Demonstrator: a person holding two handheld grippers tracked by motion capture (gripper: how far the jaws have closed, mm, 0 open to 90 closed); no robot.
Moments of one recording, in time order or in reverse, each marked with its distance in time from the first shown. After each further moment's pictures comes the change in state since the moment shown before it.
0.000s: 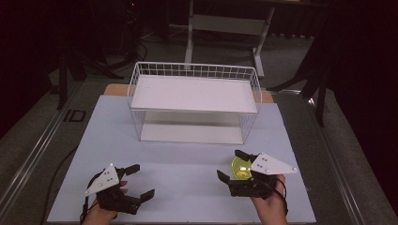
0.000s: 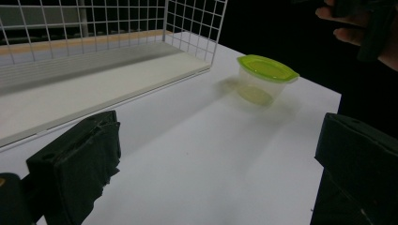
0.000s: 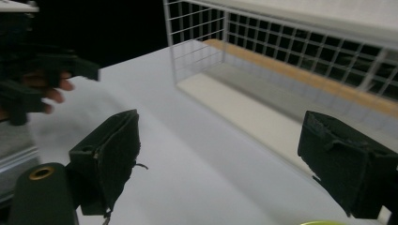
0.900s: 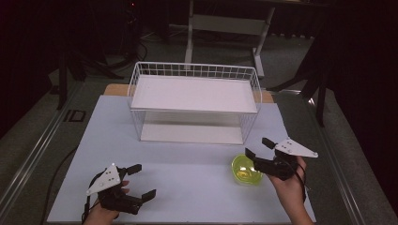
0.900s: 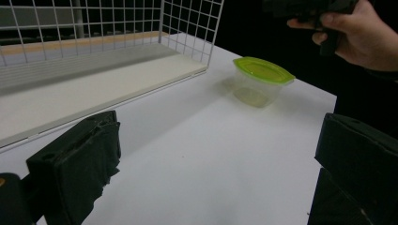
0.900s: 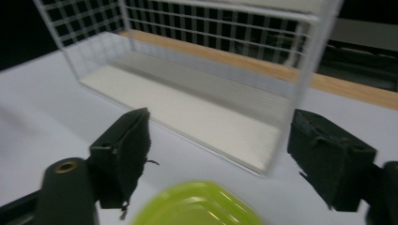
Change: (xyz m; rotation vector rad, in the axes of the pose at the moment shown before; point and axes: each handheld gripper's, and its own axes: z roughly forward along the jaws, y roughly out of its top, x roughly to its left) left arm -0.001 0.001 0.003 -0.006 -0.019 0.001; right arm -0.084 -0.024 -0.013 0.030 -0.239 0.113
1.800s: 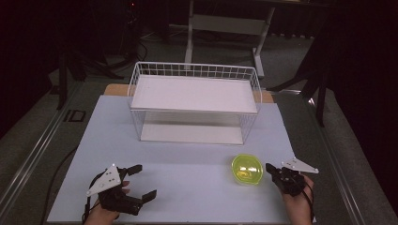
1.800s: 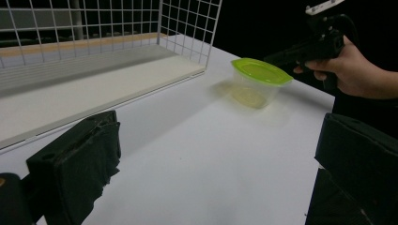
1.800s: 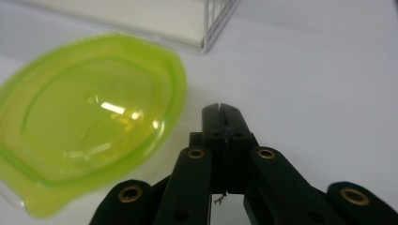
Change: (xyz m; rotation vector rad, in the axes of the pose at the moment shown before) left arm -0.002 0.000 0.001 0.002 -0.003 0.003; right arm -0.030 -0.080 -0.010 0.240 -0.163 0.083
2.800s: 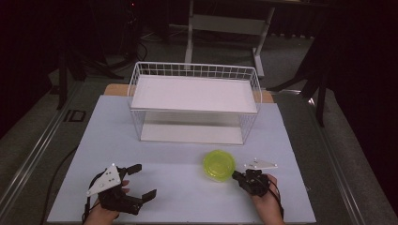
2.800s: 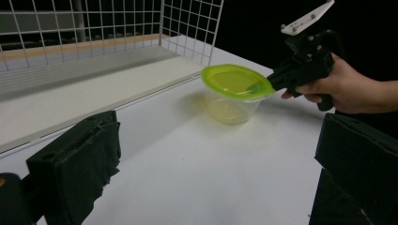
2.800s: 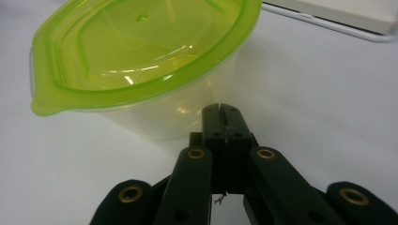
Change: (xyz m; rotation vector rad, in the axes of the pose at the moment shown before) left arm 0.000 0.001 0.000 -0.003 0.009 0.009; right arm 0.078 0.008 0.048 0.116 0.229 -0.057
